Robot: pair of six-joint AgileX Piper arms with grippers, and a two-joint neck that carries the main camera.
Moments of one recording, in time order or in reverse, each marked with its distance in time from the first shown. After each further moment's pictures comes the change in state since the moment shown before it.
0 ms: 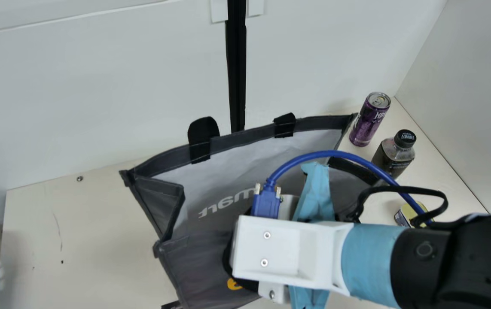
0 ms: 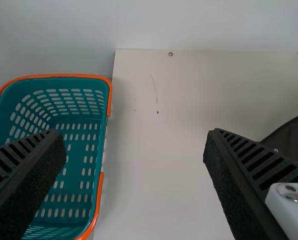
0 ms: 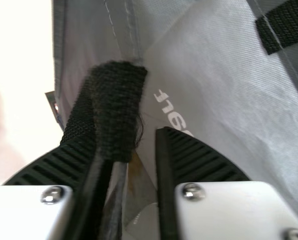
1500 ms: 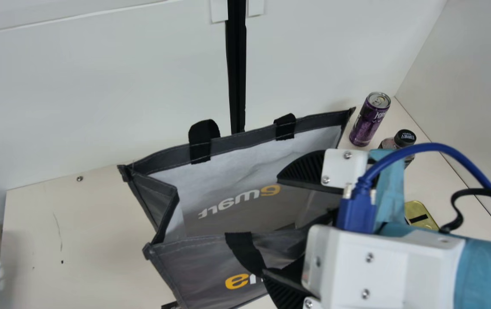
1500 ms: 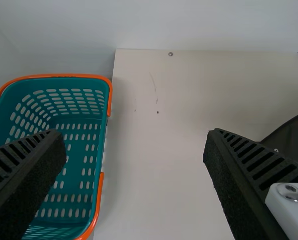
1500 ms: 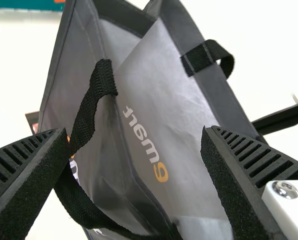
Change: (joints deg) left arm 0.0 0.0 0.0 0.0 0.0 0.0; right arm -1.8 -7.9 -4.4 -0.6 0.0 -3.6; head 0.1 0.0
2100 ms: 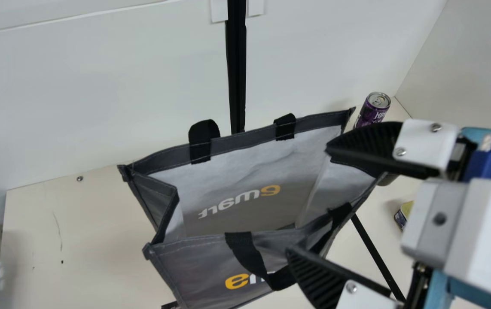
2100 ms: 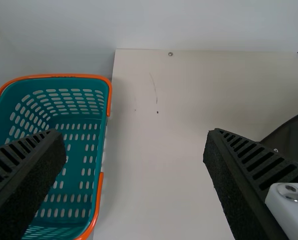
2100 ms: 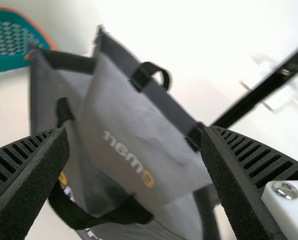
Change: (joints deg) left arm 0.0 0.0 0.0 0.0 0.0 0.0; right arm -8.4 -1.8 -7.5 2.9 -0.1 8.5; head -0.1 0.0
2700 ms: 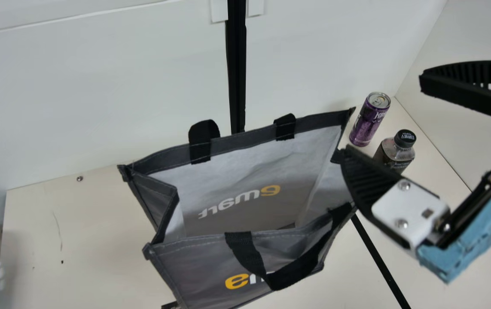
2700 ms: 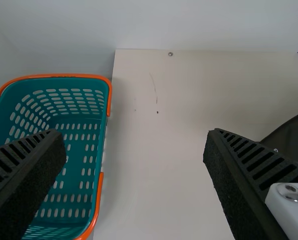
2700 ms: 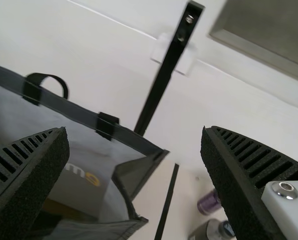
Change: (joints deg) left arm 0.0 0.0 0.0 0.0 0.0 0.0; right arm -19.2 3.3 -7.4 -0.7 0.0 7.7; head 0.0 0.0
